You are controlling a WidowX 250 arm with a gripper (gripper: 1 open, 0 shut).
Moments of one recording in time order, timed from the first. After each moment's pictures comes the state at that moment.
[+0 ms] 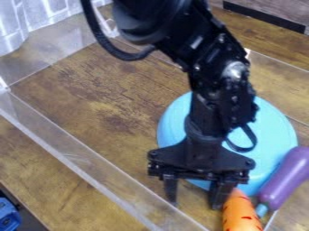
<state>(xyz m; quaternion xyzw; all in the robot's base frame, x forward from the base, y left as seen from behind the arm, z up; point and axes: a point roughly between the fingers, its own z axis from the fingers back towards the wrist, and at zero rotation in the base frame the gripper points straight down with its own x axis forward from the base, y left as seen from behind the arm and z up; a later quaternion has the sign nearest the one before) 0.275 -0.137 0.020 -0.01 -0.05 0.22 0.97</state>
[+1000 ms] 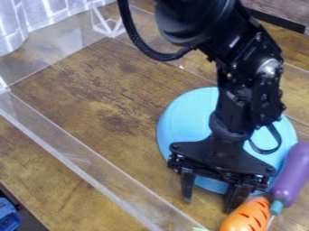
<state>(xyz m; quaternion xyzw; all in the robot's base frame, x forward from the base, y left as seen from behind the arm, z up) 0.283 -0.133 0.019 0.00 -0.03 0.16 0.99</state>
